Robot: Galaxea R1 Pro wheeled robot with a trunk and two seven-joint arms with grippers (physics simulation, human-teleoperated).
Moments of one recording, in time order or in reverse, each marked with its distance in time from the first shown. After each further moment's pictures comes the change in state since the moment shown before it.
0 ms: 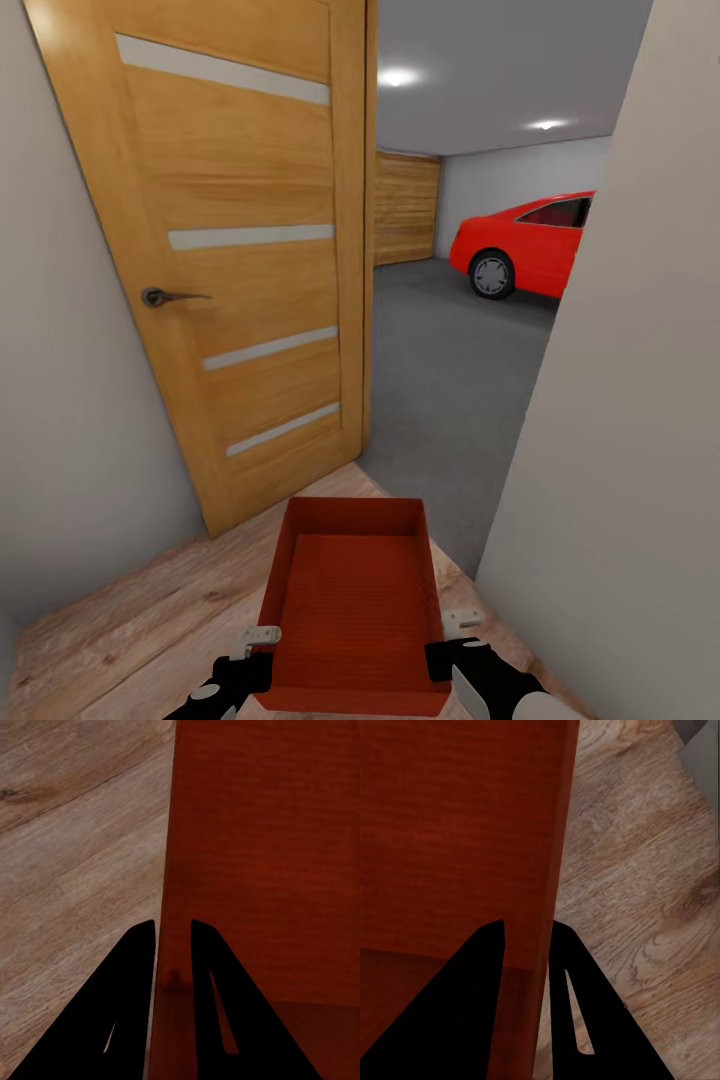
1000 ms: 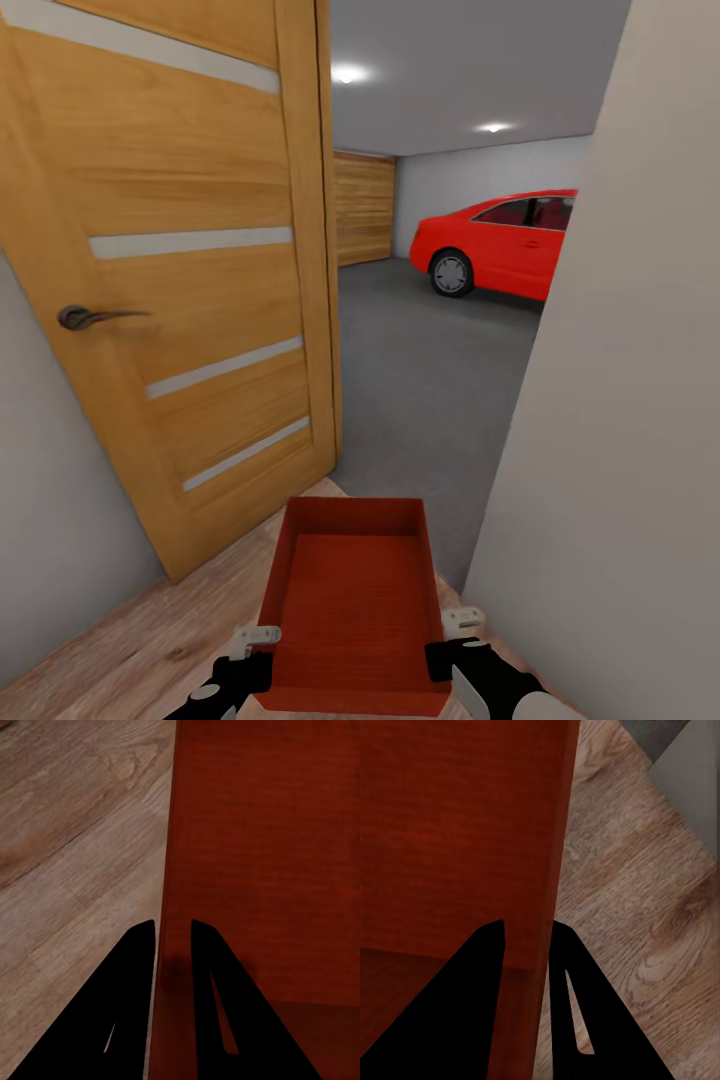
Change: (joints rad) left arm 0.000 0.000 0.001 0.000 0.000 0.000 0.000; right arm 0.000 0.000 0.003 0.000 -0.001 0.000 0.001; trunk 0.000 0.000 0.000
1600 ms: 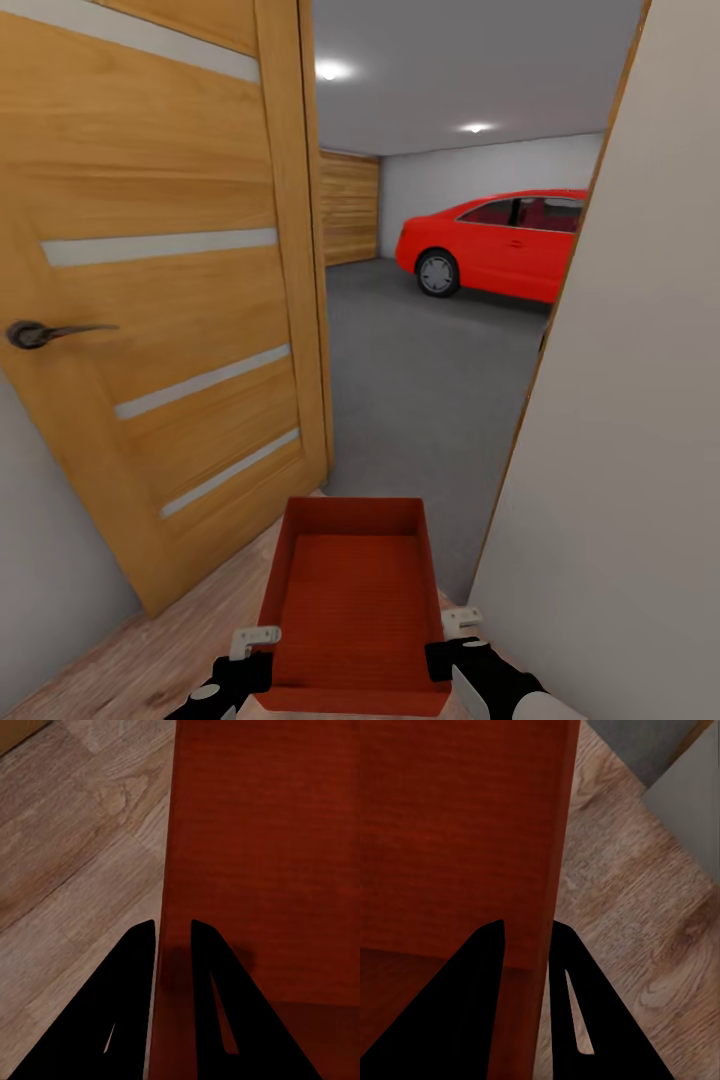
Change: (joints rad) left arm 0.000 0.000 0.000 0.000 0.000 0.000 0.000; right arm 0.000 0.000 0.000 0.000 0.000 0.000 0.000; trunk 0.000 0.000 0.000
